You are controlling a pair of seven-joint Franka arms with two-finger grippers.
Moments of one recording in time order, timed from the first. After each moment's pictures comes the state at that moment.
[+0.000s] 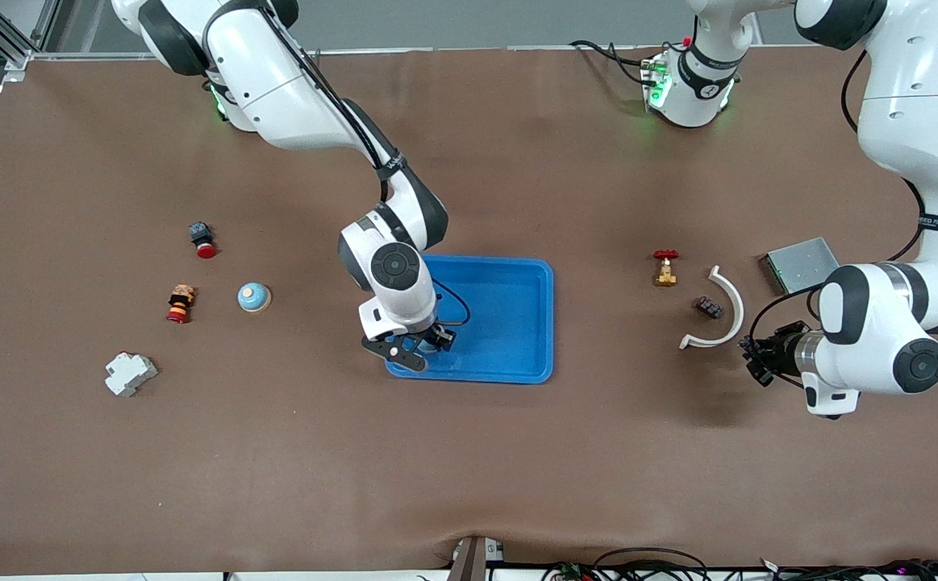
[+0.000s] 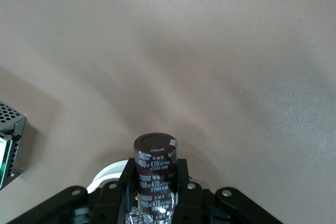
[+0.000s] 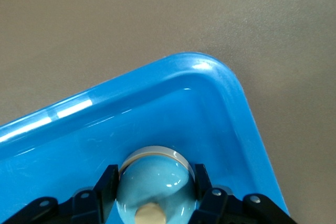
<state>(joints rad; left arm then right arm) 0.14 0.71 -0.13 -1.51 0.04 1.94 -0.82 0.66 0.85 -0.04 -1.43 0.02 2.34 1.05</state>
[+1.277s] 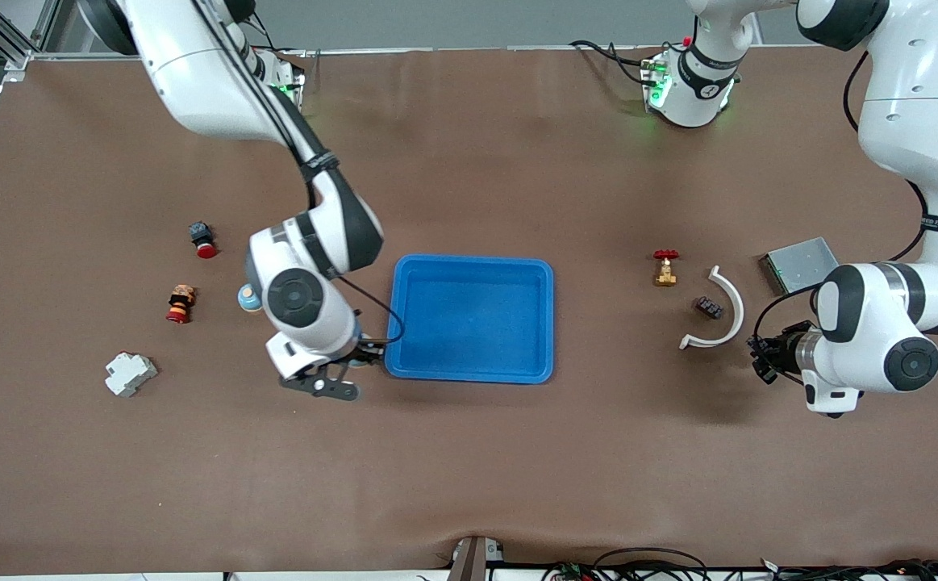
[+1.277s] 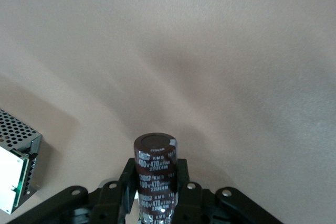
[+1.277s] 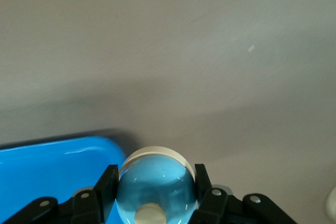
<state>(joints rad) 0.15 0.71 -0.14 -1.54 0.12 1.97 -0.82 0.45 0.69 -0.06 -1.43 0.02 2.10 0.56</state>
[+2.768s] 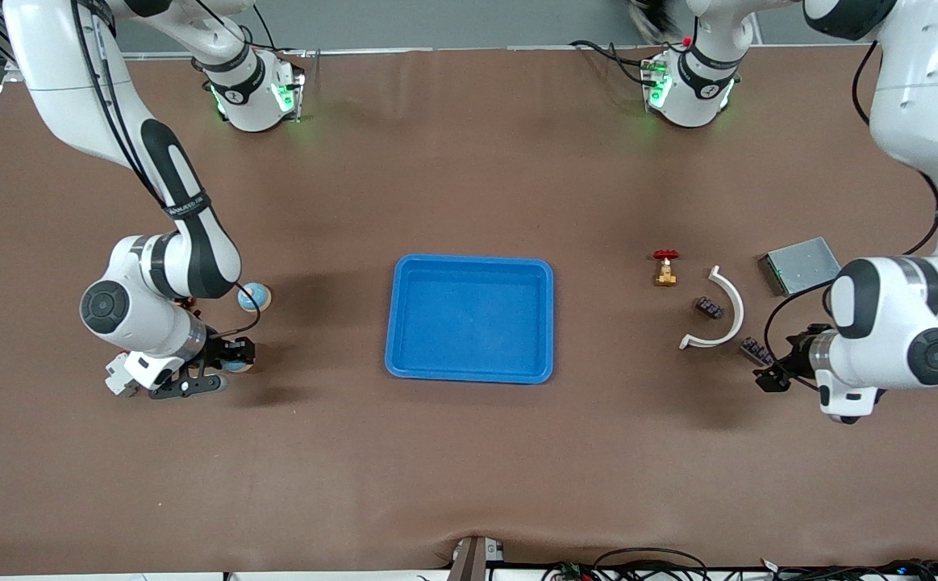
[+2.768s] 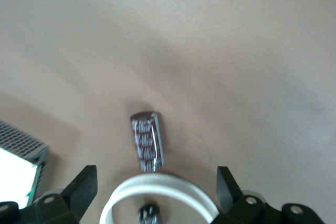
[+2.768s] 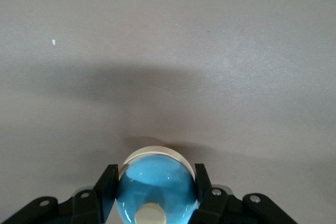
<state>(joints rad) 0.18 0.64 -0.18 -1.51 0.12 1.95 -0.76 0.12 0.57 -0.06 -1.86 0.12 2.45 -0.17</state>
